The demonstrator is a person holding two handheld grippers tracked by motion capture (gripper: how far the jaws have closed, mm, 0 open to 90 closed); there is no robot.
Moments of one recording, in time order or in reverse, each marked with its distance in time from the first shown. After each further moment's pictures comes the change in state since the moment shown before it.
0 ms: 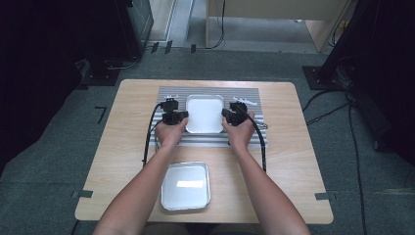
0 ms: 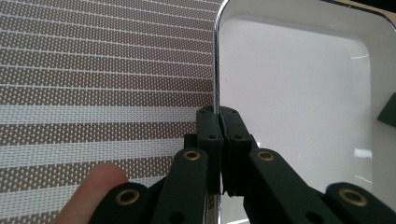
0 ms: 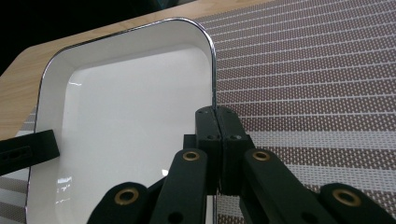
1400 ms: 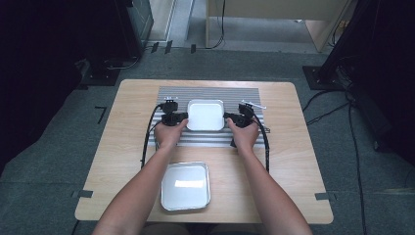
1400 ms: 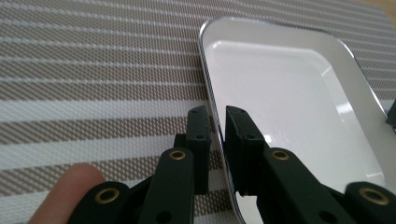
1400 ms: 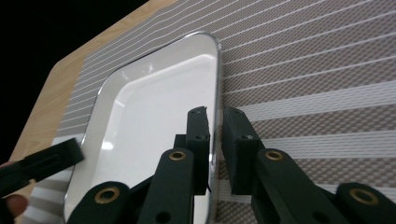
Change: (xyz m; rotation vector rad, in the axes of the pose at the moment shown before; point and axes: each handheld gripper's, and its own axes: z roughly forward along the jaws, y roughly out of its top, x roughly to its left) left arm 0.007 -0.005 0.007 0.026 0.006 0.027; right arm -0.034 -0.006 0.009 0.079 0.123 0.207
